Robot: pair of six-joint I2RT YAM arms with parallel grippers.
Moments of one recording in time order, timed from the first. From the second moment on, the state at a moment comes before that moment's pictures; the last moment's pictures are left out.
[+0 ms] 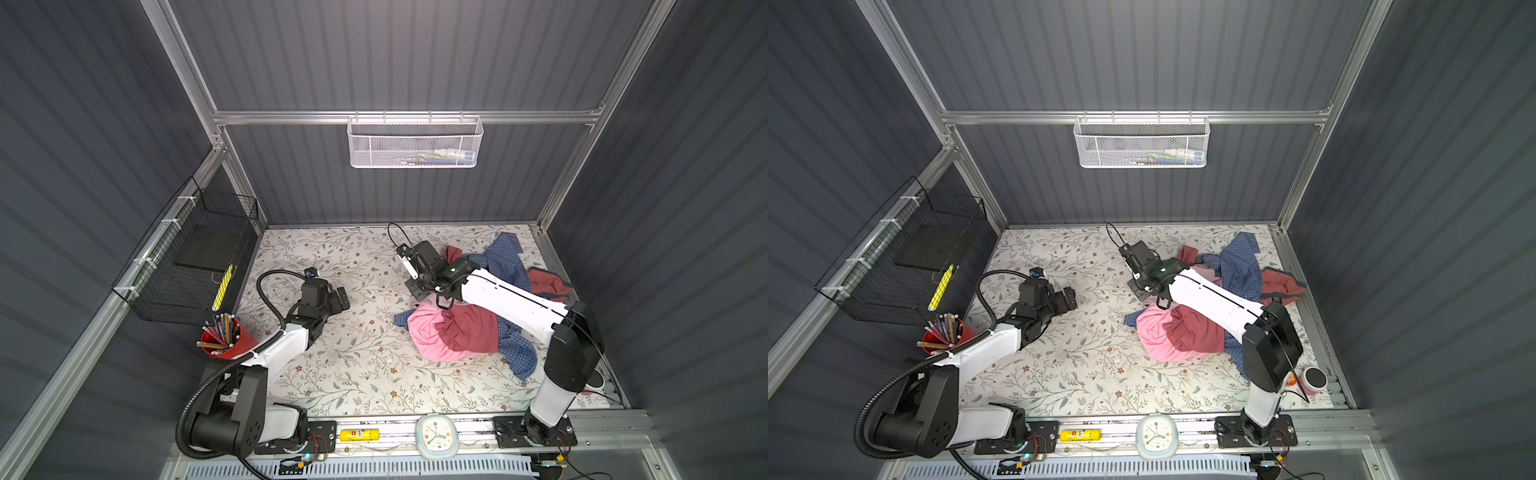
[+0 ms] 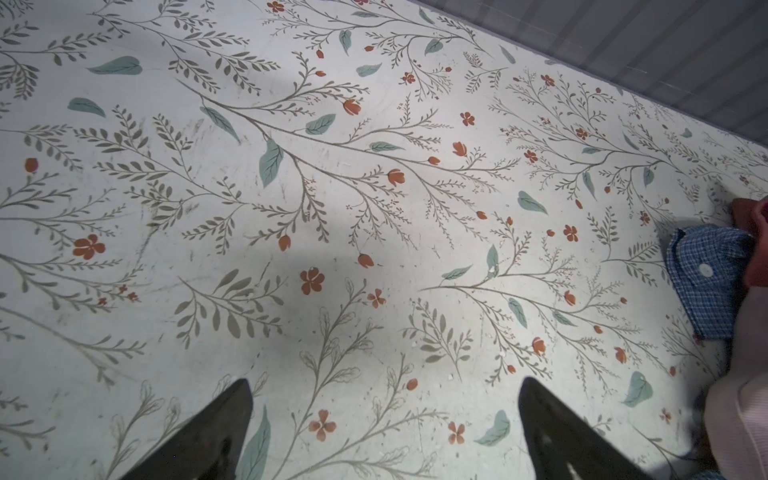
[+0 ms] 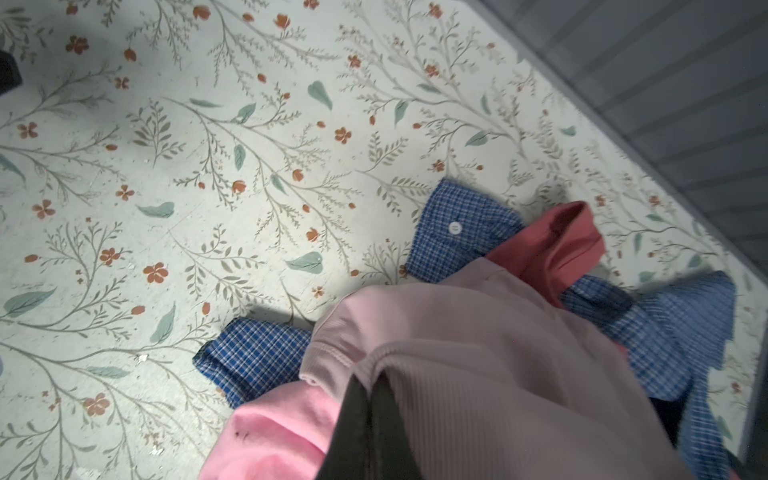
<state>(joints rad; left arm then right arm) -0.25 1.33 0.61 0.05 -0.13 -0.41 0.78 1.79 1.51 -0.69 0.26 -0.03</state>
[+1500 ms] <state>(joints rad) -0.83 1.81 1.37 -0.17 0.28 0.13 0.10 0.95 0.79 -0.52 -0.01 0.16</state>
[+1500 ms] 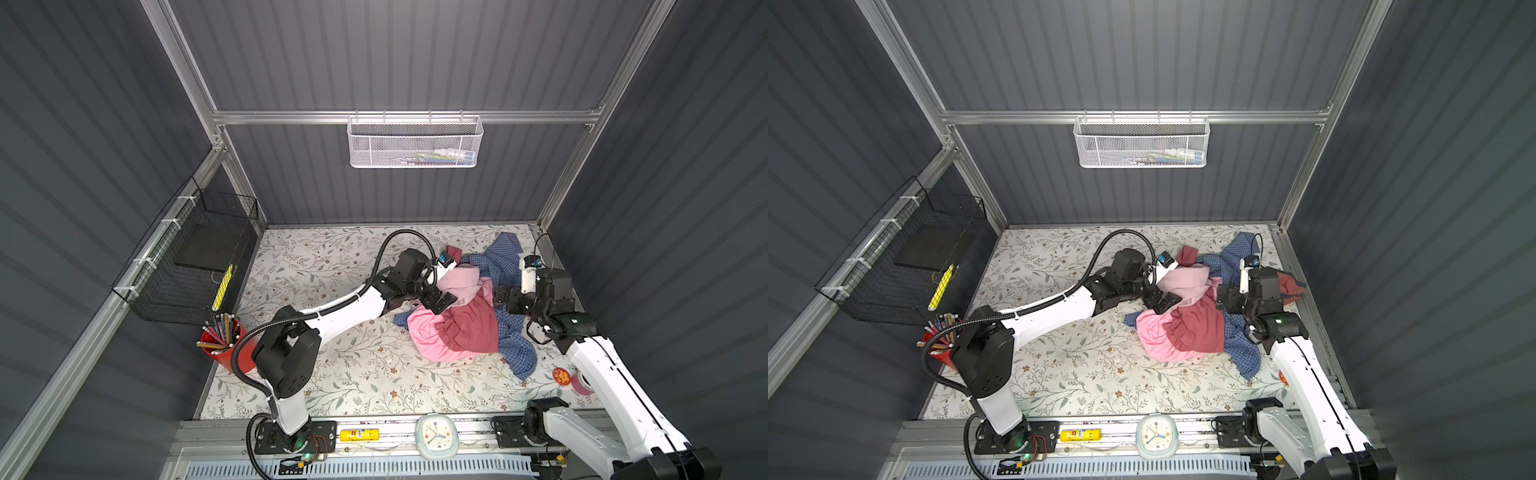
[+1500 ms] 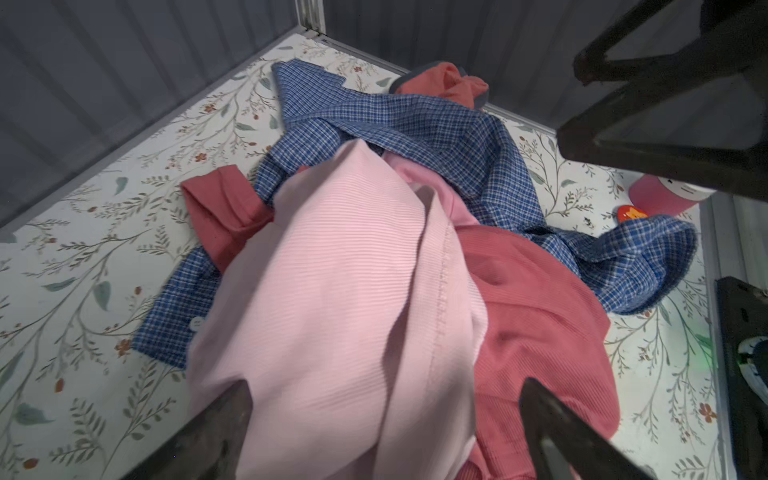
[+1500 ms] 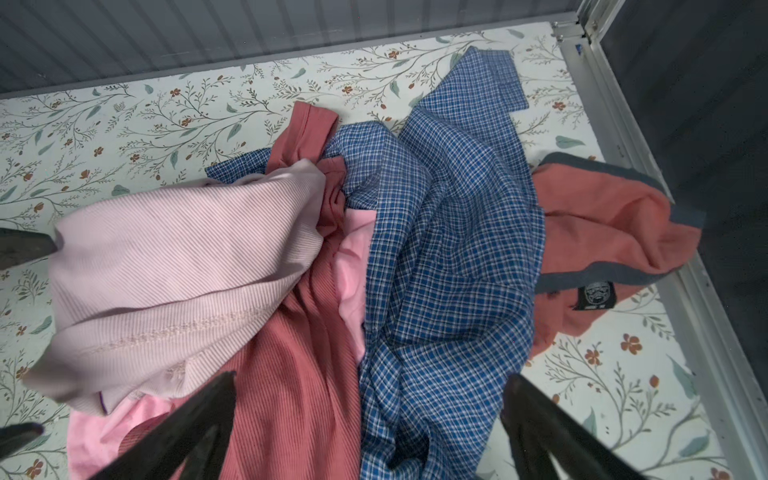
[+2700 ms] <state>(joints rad) -0.77 2.06 1.55 -0.12 0.26 -0.05 0.18 1.07 0.61 -0.30 -0.28 0.19</state>
